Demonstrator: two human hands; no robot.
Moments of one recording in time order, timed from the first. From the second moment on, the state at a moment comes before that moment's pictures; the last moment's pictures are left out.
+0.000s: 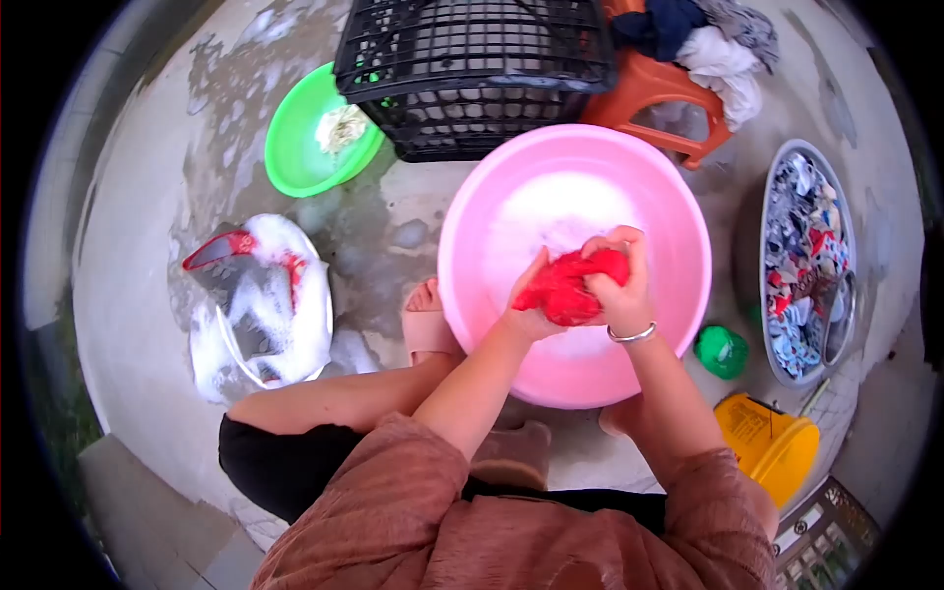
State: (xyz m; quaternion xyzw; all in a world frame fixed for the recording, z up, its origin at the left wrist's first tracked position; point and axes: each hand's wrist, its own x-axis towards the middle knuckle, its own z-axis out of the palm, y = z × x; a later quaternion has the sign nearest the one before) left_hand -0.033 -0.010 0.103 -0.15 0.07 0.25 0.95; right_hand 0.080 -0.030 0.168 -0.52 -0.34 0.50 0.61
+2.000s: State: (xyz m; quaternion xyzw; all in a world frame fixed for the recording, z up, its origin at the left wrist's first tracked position) left_hand -0.047 0.058 0.125 0.56 0.51 -0.02 0.65; right_hand 0.108 -0.030 0.097 -0.79 -0.46 0.40 0.02
